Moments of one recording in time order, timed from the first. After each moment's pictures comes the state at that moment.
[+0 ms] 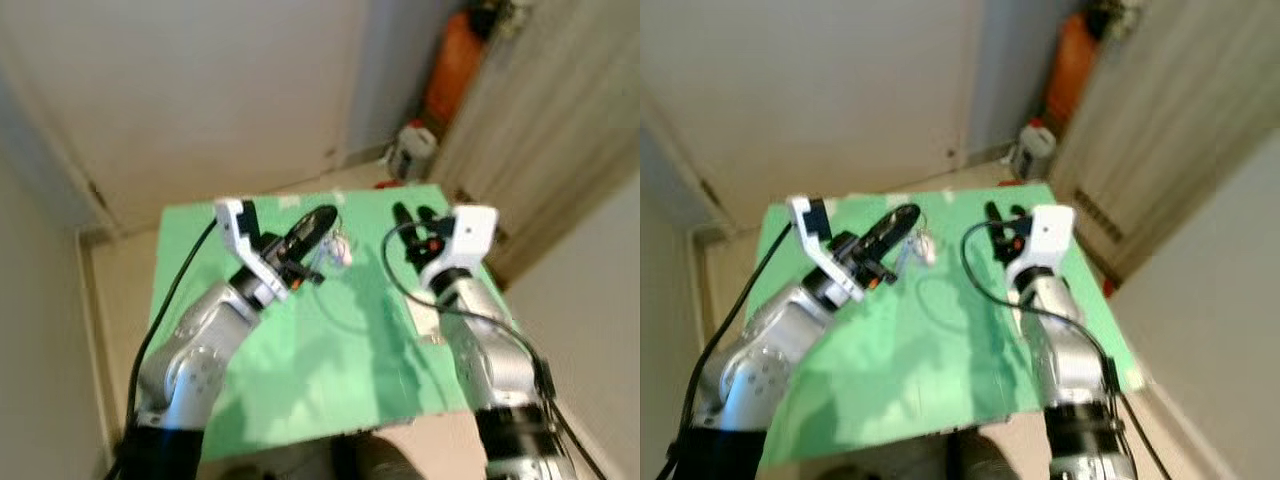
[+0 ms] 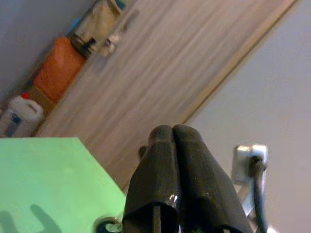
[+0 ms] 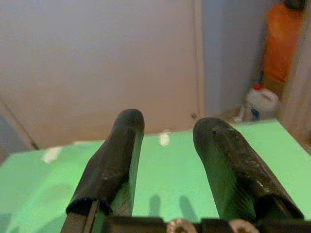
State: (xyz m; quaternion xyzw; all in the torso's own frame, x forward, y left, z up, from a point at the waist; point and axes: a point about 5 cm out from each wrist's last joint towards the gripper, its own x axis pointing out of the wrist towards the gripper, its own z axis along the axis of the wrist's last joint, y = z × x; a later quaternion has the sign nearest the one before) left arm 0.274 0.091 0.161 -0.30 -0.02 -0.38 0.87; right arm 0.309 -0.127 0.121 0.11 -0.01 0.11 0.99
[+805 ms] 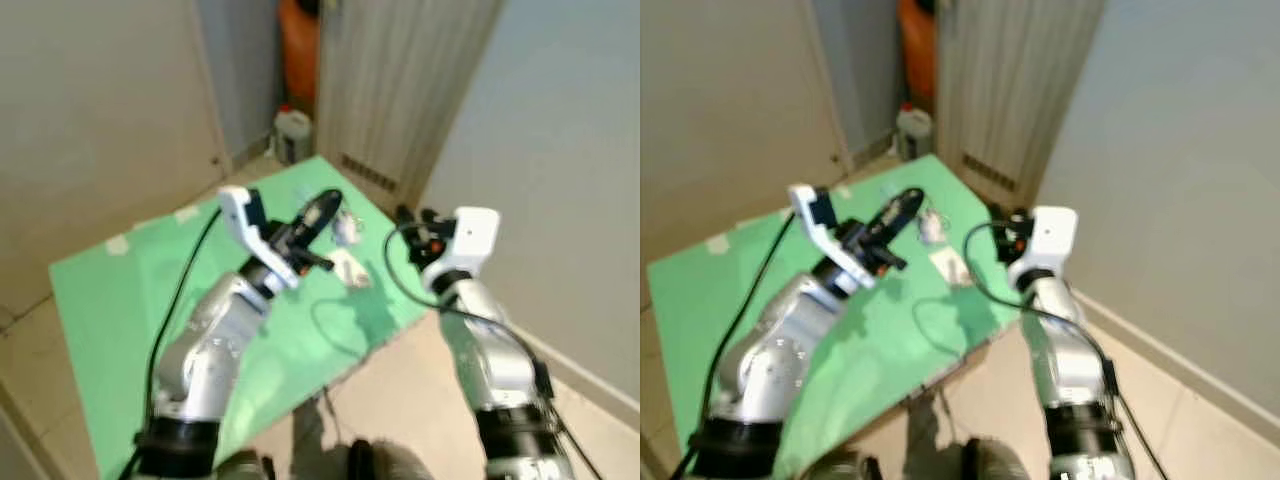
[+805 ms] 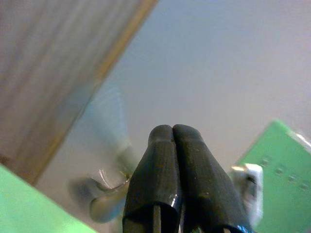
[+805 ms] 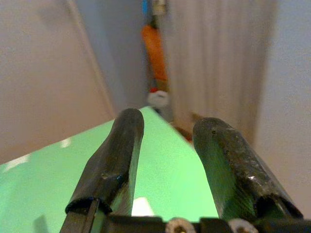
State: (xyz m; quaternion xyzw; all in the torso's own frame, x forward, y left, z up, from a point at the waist) left arm 0.279 0.081 0.169 -0.30 -0.05 -0.38 0.87; right arm 0.309 -0.136 0.118 0.12 -0.01 0.08 0.99
